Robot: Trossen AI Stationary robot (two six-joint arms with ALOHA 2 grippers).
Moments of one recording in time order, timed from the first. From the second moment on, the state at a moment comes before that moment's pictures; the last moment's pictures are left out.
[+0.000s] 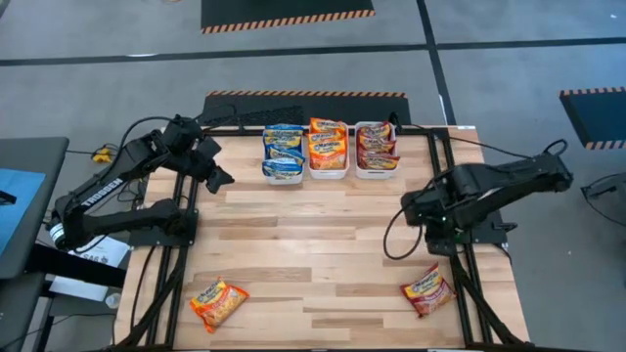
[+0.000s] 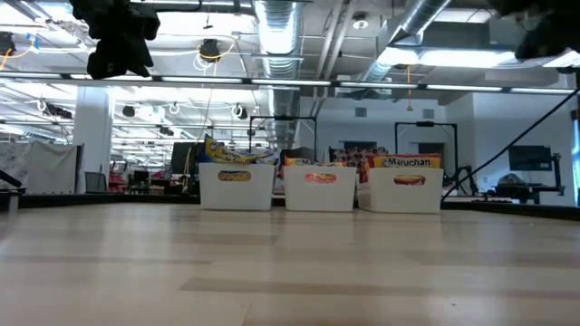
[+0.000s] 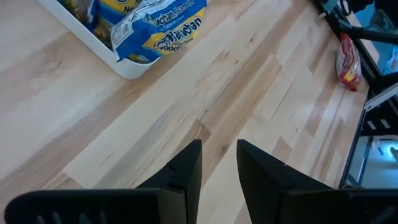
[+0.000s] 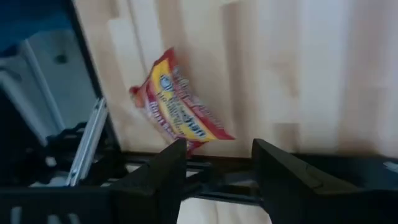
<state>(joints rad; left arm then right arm) 0.69 0.81 0.96 -0.96 0.38 -0.33 0.21 1.12 1.11 -1.43 -0.33 0.39</state>
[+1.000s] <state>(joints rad) 0.69 0.81 0.96 -0.96 0.29 -0.36 0.41 1.24 0.70 -0.89 -0.50 0.41</state>
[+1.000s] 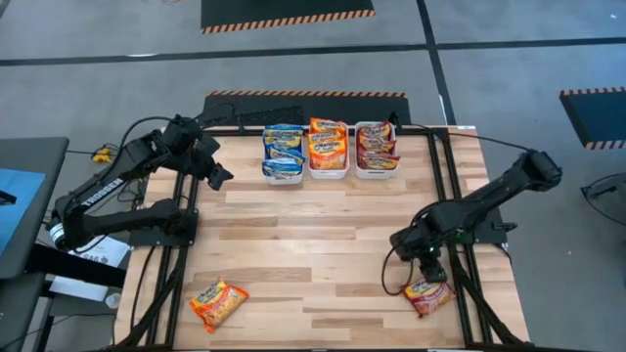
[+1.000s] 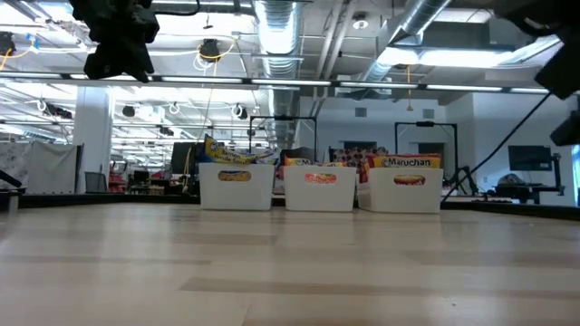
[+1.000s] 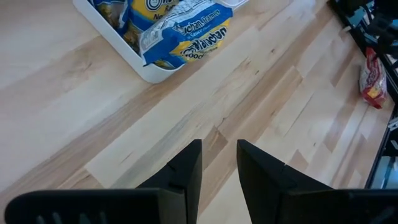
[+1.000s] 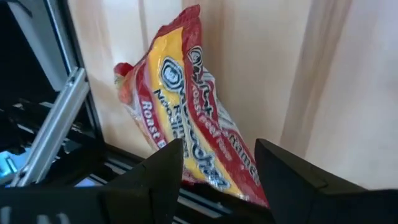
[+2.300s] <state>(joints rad) 0.69 0.81 0.96 -0.96 0.22 -0.34 0.50 1.62 0.79 -0.90 -0.55 0.42</state>
